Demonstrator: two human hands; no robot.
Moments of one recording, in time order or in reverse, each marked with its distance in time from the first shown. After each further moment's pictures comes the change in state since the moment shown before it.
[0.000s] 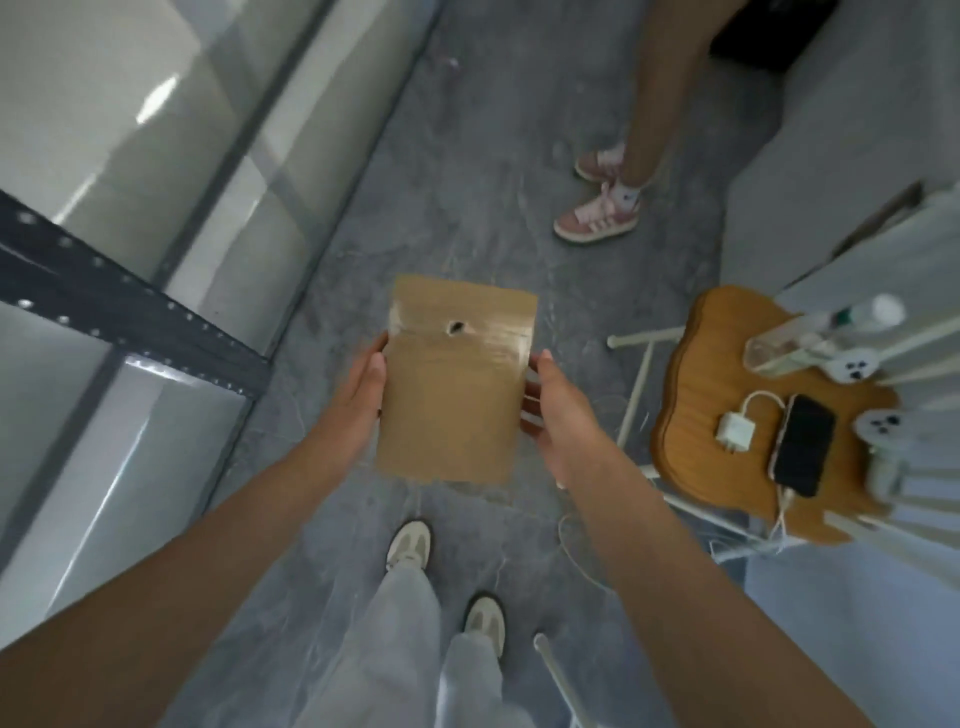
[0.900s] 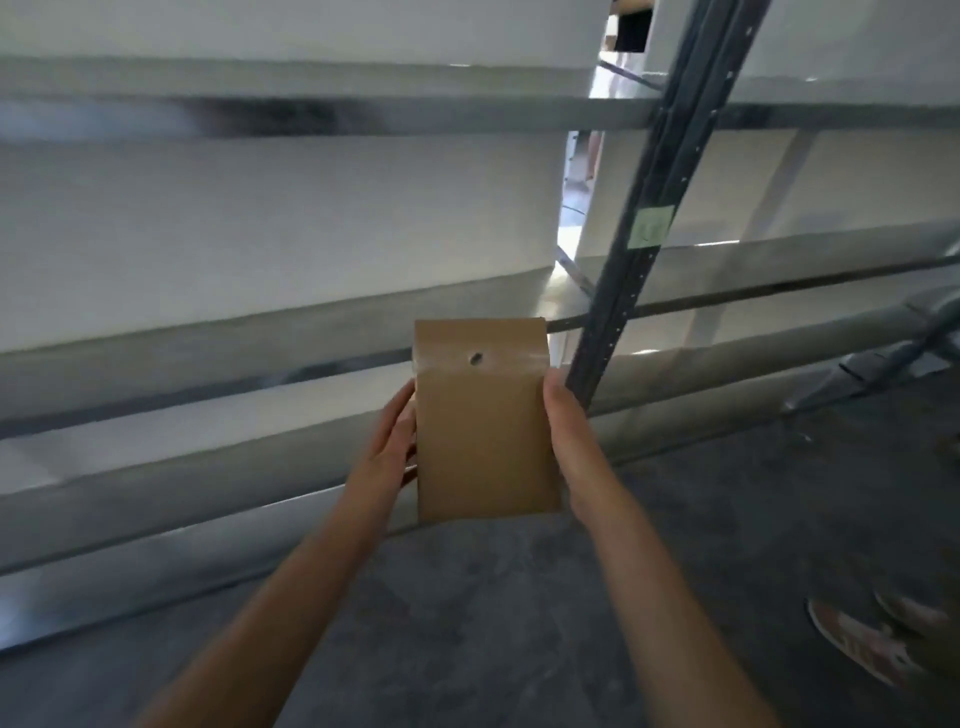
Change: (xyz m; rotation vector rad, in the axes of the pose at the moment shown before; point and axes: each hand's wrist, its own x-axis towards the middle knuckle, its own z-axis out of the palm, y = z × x) left_hand -0.499 0.026 -0.239 -0.646 0.952 0.218; right_hand -0.449 0.071 0.266 -0.819 -0.818 -0.704
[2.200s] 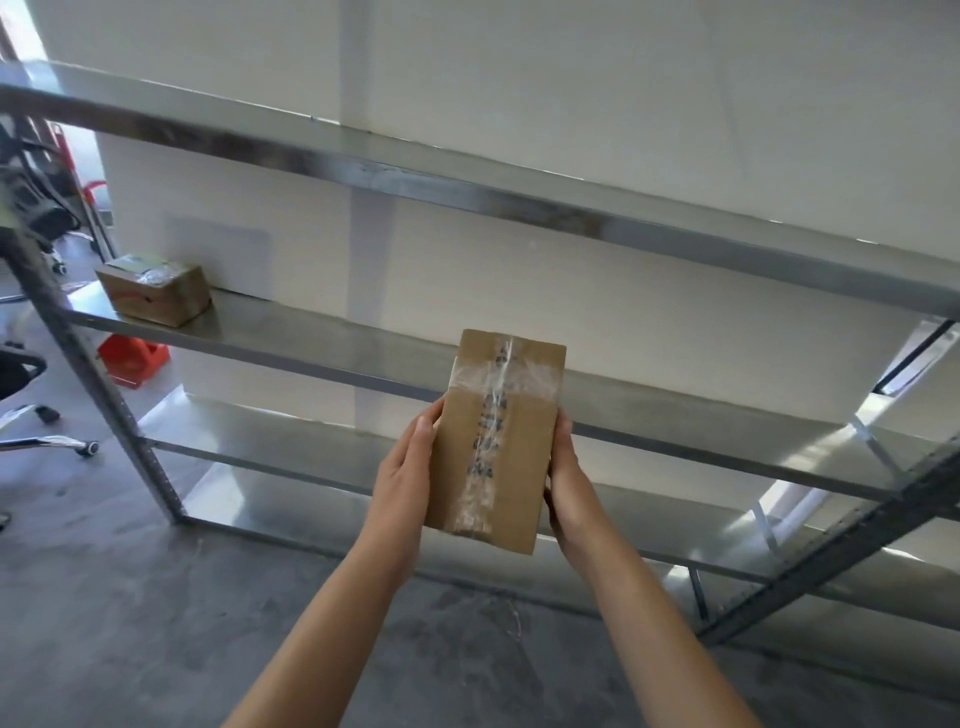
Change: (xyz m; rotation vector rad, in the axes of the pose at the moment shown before) left_hand -0.160 0.042 -0.363 -0.244 0.476 0.156; right_hand -0.175 -0.056 0.383 -0.058 -0.519 -0.077
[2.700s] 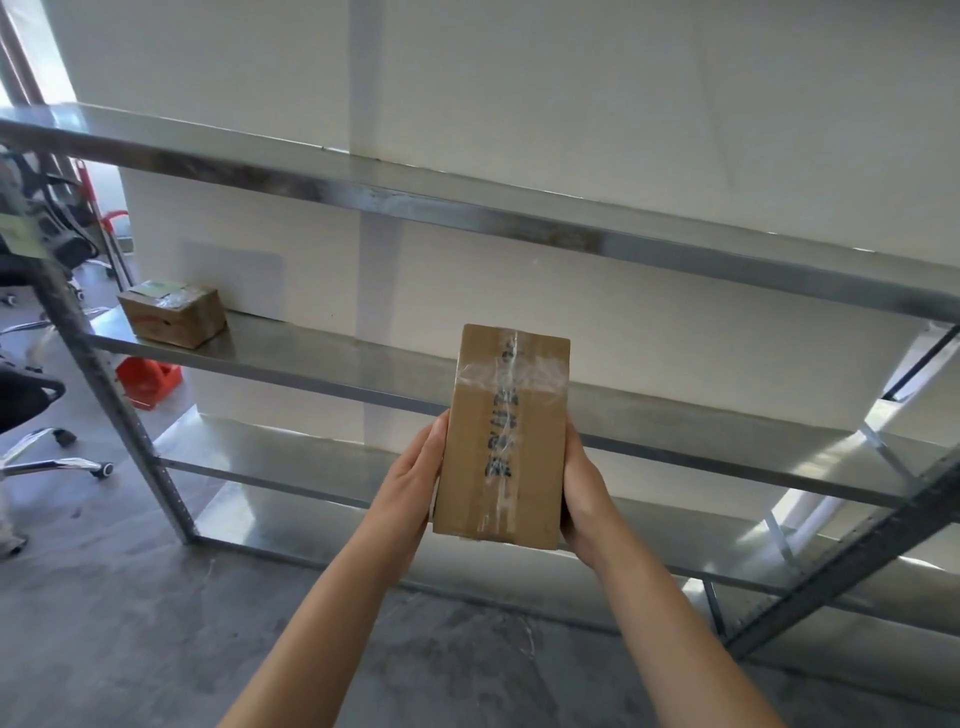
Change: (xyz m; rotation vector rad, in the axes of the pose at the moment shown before) left_hand -0.002 0.016 -0.014 0.034 -0.175 -0.011; right_hand -0.006 -0.020 0.001 0.143 -0.123 0.005
